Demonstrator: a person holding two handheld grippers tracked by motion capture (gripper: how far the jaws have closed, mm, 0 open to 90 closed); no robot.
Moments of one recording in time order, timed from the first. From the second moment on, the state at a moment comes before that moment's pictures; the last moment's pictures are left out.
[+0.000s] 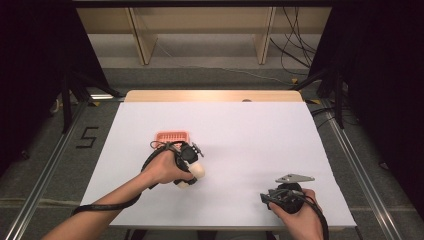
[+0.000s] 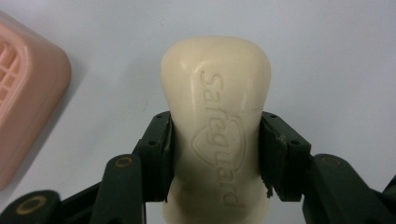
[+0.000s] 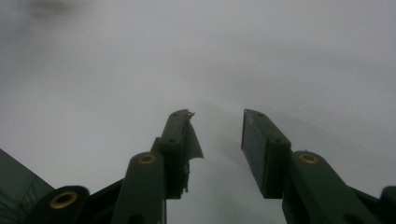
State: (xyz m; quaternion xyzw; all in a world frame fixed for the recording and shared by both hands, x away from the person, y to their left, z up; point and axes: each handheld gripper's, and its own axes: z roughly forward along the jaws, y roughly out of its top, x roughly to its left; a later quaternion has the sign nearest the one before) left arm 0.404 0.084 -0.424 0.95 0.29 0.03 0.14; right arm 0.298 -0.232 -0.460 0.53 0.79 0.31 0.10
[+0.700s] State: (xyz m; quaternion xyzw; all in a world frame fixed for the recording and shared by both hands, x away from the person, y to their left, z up) left arm 0.417 0.100 -0.416 0.94 0.31 0.06 0.15; right arm 0.298 -0.232 -0.459 0.53 0.78 0.31 0.10
